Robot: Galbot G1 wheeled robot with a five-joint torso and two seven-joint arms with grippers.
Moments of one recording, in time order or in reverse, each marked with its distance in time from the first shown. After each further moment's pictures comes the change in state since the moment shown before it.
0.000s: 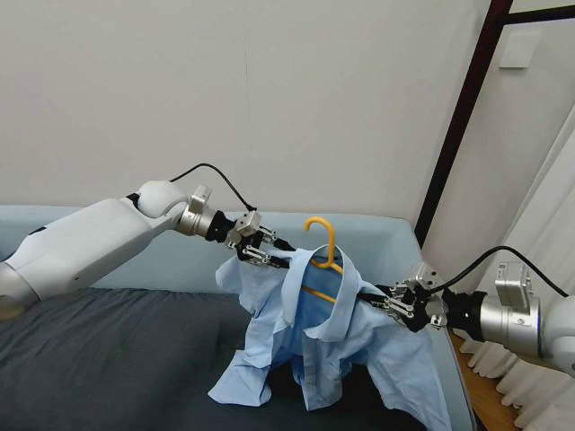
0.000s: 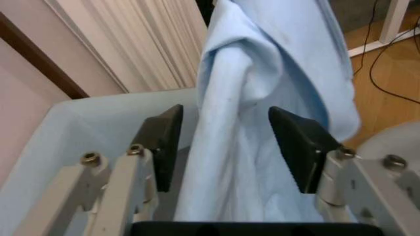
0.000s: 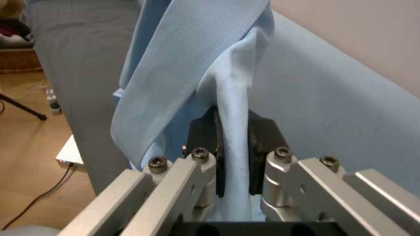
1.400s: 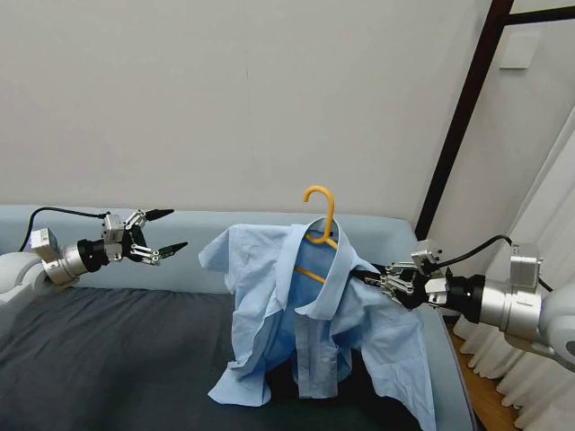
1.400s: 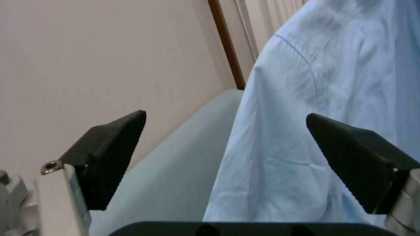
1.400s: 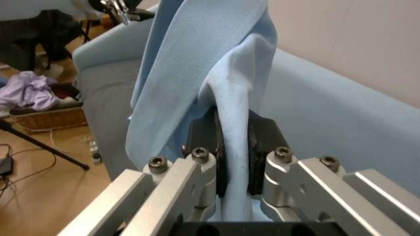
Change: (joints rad) left arm 0.765 0.364 -0.740 -0.075 -0.118 -0.215 -0.250; right arm 0.023 0.048 0.027 -0.023 0.158 0.072 -0.062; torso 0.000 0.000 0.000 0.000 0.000
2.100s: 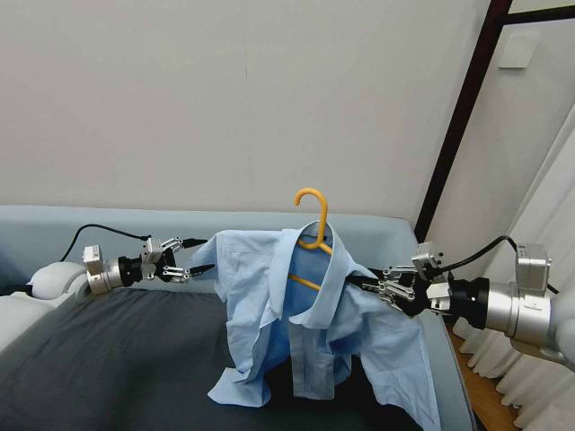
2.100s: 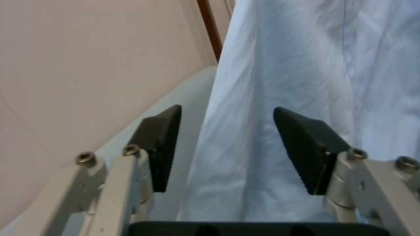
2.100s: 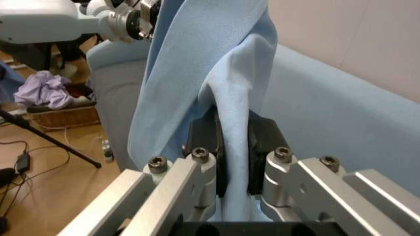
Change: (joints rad) left arm -0.052 -0.120 0.103 0.080 0.116 0.003 -0.001; right arm -0.001 -0.024 0.000 0.023 0.028 0.009 -0.020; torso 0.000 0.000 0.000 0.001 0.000
